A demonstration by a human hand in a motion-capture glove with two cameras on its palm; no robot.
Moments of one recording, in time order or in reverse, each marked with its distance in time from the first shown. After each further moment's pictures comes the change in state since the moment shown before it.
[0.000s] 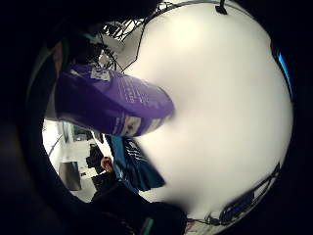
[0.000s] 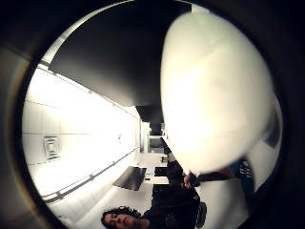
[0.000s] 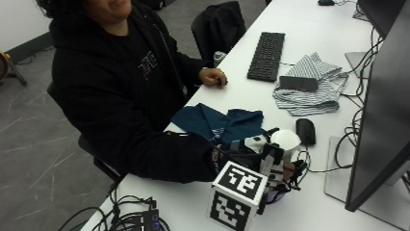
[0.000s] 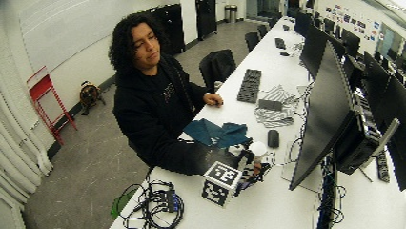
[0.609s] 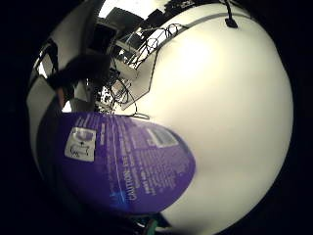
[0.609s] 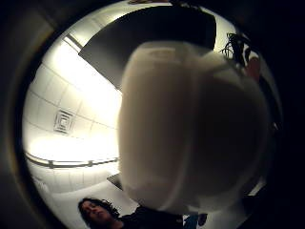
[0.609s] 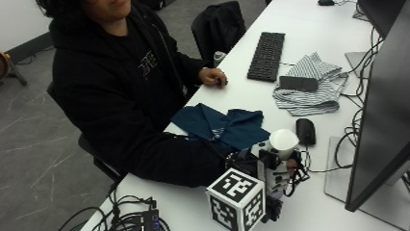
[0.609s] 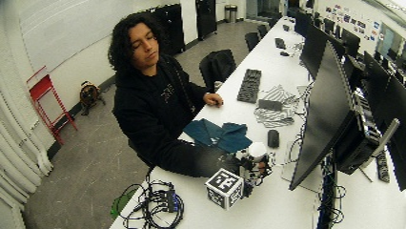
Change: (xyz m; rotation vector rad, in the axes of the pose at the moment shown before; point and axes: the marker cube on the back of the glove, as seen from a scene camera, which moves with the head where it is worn) arm 0.021 -0.017 0.020 0.257 -0.121 -0.222
